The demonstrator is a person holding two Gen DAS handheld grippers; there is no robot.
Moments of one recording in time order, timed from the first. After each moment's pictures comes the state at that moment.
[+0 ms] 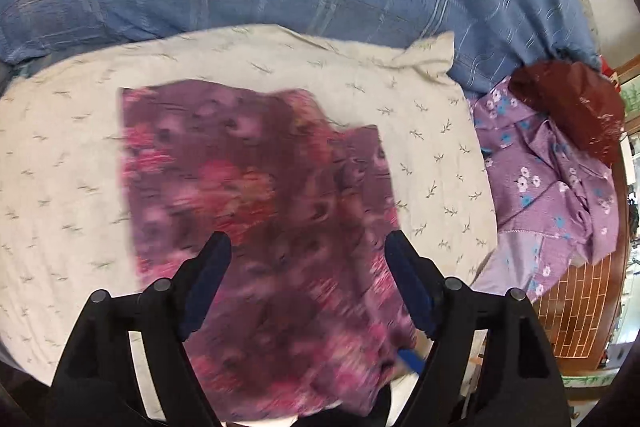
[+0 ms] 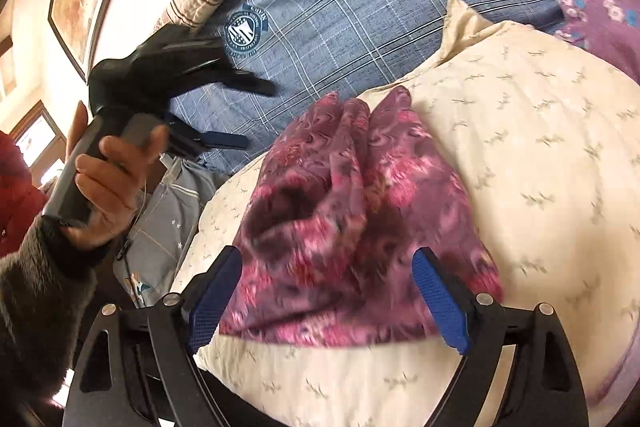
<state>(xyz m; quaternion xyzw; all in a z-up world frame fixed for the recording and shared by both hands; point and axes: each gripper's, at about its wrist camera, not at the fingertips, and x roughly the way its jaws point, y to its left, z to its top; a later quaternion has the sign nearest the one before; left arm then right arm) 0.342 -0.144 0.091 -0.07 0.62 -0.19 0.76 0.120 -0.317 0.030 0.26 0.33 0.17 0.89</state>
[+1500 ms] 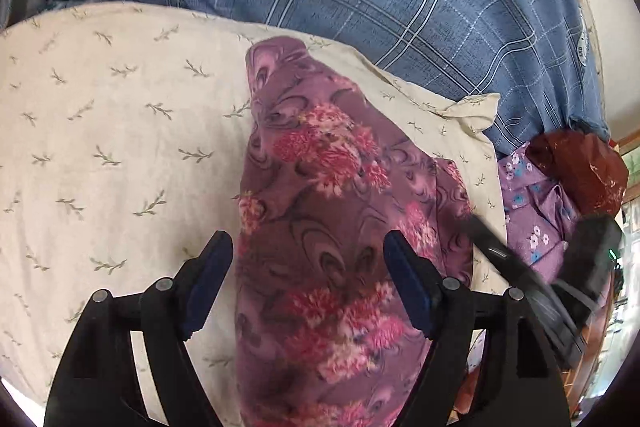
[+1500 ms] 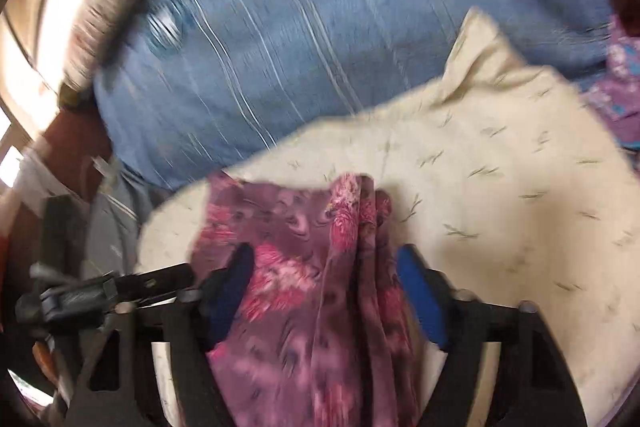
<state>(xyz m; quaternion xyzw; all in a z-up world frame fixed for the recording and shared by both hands) 0.324 -0.073 0.041 -0.18 0.57 -0.15 0.79 0.302 -0.349 0.047 0.21 0.44 0.11 0.86</state>
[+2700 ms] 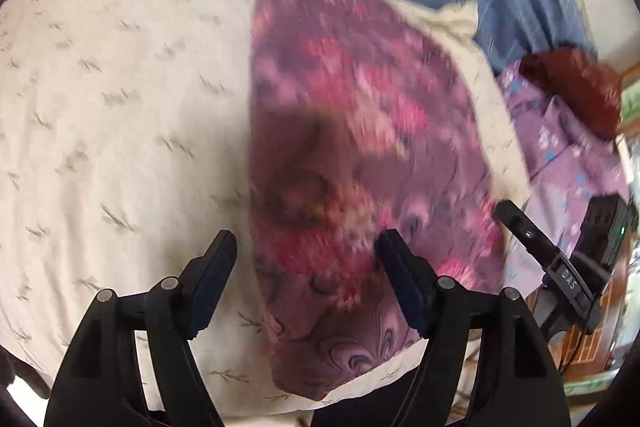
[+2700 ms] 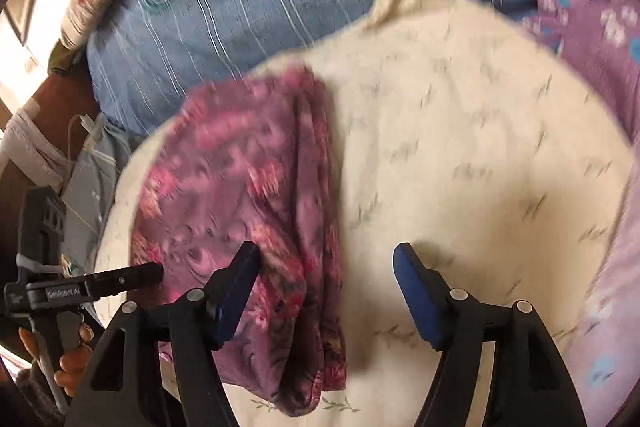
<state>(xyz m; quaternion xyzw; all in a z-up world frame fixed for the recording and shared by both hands) 0.221 -0.058 0.029 -0.13 0.58 -0.17 0.79 0.171 -0.385 0.021 0.19 0.44 0.09 0.87</state>
